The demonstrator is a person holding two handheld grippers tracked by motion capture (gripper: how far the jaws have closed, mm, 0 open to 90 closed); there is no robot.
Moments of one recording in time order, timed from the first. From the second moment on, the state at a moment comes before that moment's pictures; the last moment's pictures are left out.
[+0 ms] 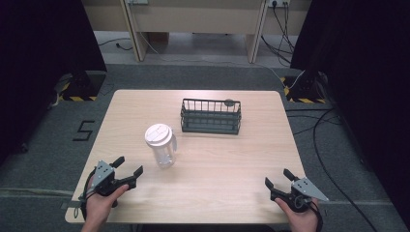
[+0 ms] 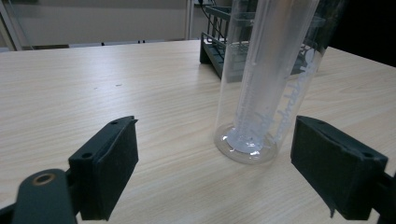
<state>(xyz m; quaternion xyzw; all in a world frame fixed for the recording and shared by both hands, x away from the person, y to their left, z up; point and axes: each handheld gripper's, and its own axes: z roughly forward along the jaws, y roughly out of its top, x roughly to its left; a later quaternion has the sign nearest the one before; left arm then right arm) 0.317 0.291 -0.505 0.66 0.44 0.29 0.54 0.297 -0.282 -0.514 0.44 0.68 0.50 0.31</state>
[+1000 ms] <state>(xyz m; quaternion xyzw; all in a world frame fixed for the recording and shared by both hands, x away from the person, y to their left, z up) 0.346 0.261 -0.499 0.70 0.38 0.27 0.54 0.298 -0.283 -0.514 0.45 0.68 0.50 0.30</state>
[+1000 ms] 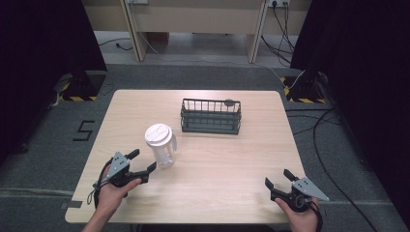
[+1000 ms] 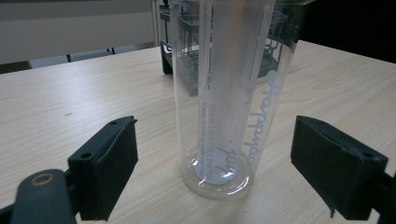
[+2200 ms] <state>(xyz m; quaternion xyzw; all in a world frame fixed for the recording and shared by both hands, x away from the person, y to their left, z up) 0.384 0.226 -0.509 0.71 0.36 0.26 0.54 0.299 -0.282 -0.514 0.44 0.69 0.49 0.30</state>
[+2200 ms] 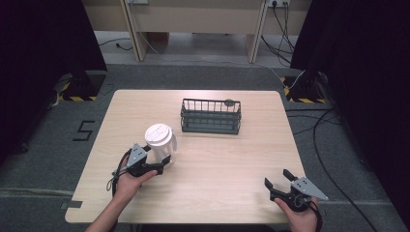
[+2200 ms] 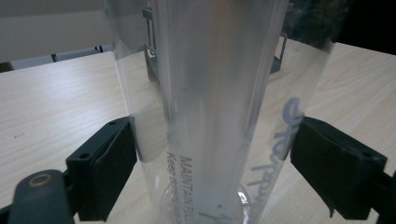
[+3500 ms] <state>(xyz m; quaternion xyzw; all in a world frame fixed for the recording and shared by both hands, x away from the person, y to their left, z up) 0.391 0.214 -0.493 0.71 0.36 0.28 0.54 0.300 -0.282 -0.514 0.45 0.69 0.49 0.29</state>
